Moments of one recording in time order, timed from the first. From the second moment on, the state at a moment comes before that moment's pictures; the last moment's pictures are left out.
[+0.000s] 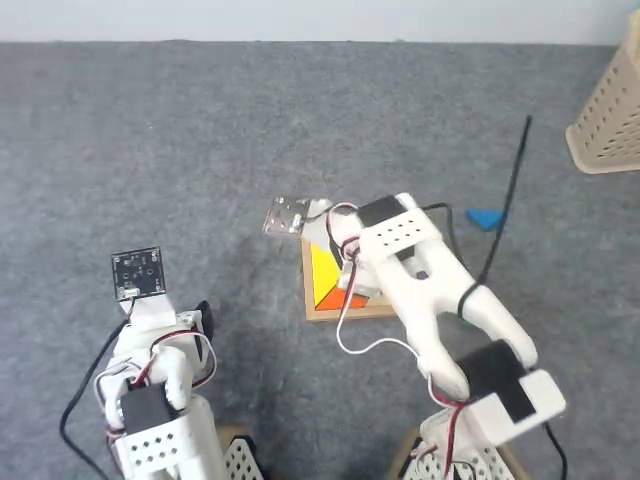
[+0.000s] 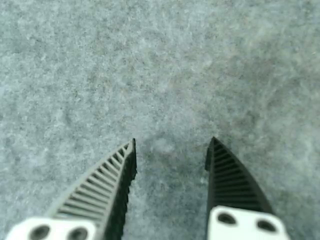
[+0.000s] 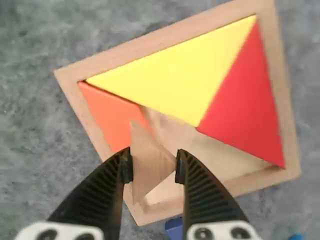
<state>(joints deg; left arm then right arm) -24.2 -103.7 97.3 72.2 -0.5 -30.7 1.6 23.6 65.3 48.6</state>
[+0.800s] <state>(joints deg) -24.2 -103.7 97.3 72.2 -0.5 -30.8 5.8 19.4 65.3 51.4</state>
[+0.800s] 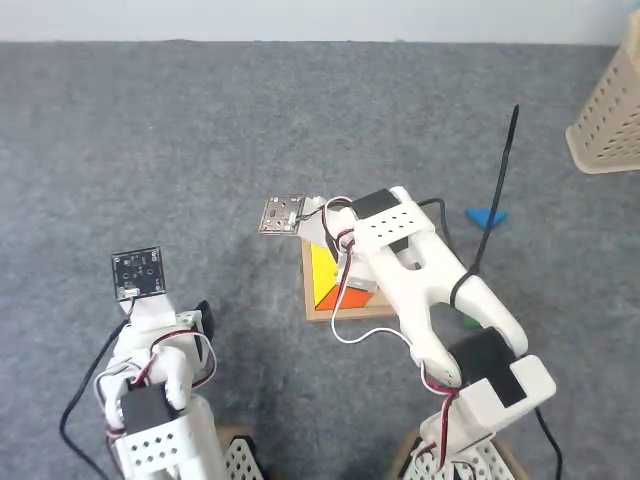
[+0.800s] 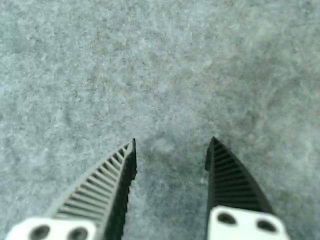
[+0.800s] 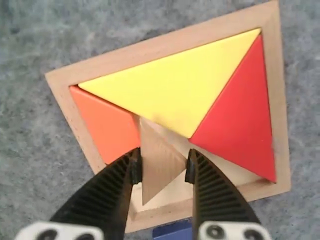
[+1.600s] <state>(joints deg) -24.2 -103.7 97.3 72.2 -0.5 -26.5 5.9 18.0 65.8 38.6</state>
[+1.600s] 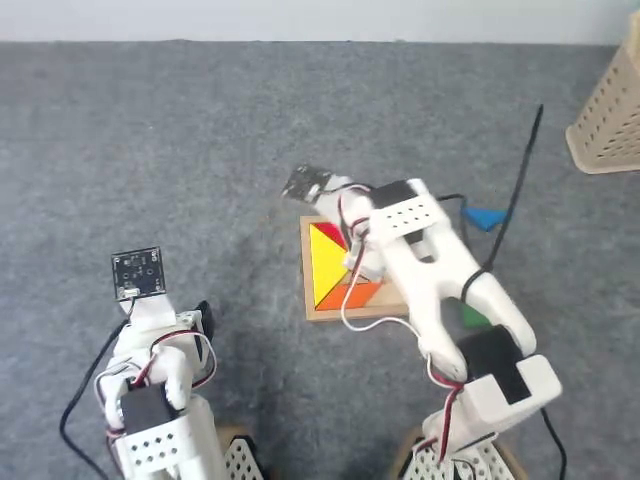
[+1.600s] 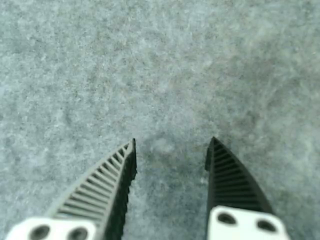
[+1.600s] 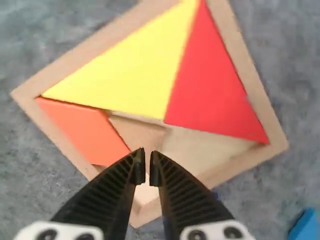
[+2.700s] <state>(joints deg) -24.2 -103.7 97.3 72.2 -0.5 -27.5 -5.7 43.0 40.4 24.7</state>
